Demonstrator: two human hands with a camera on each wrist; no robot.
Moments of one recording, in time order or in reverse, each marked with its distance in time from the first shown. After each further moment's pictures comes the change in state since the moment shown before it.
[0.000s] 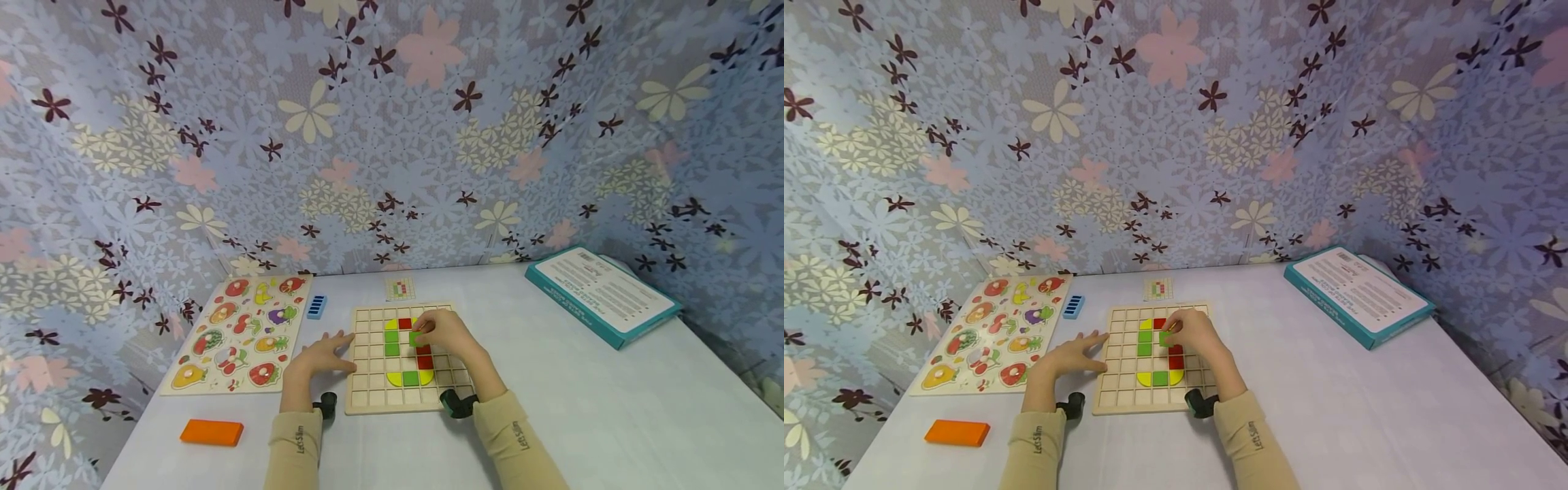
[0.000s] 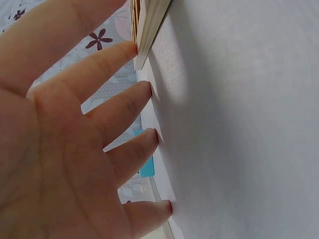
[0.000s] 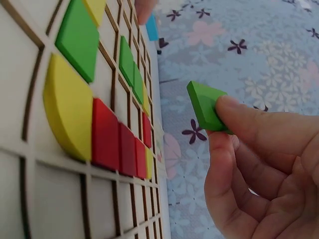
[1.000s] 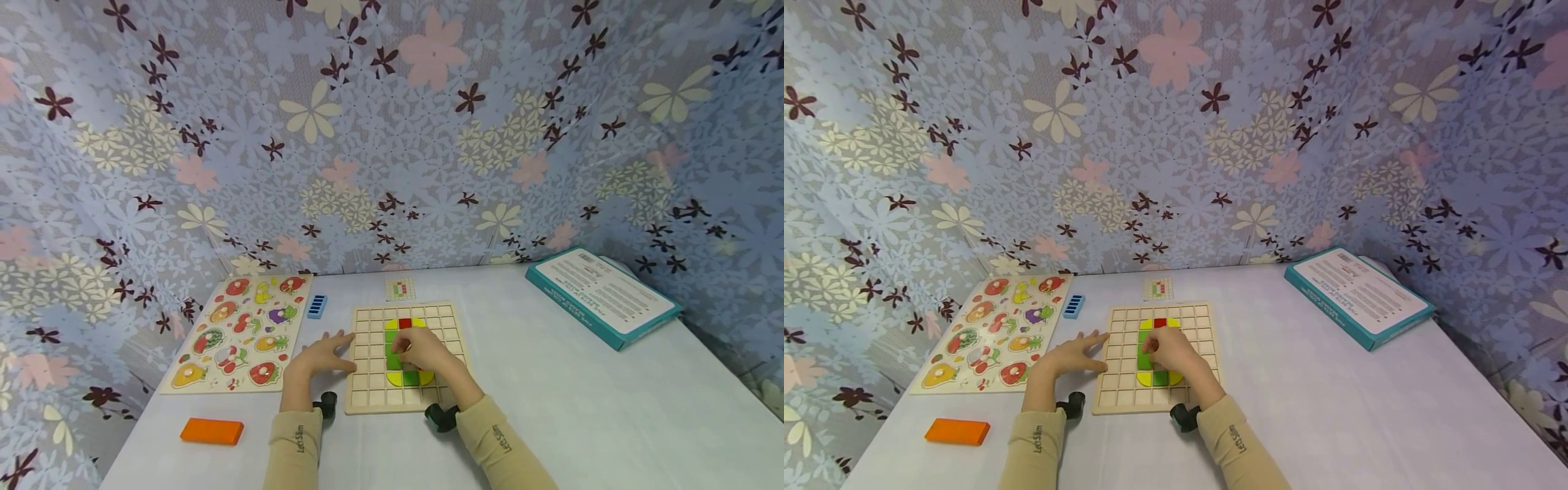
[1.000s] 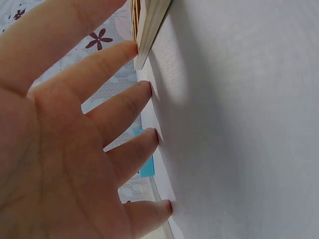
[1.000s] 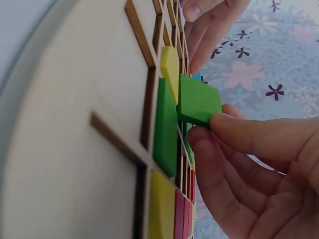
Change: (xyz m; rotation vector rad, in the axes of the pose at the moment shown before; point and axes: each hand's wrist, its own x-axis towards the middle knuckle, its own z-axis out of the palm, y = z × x) left_hand -0.001 0.001 -0.002 0.004 -0.012 0.005; right_hand -0.004 -0.010 0.038 -0.041 -0.141 -0.107
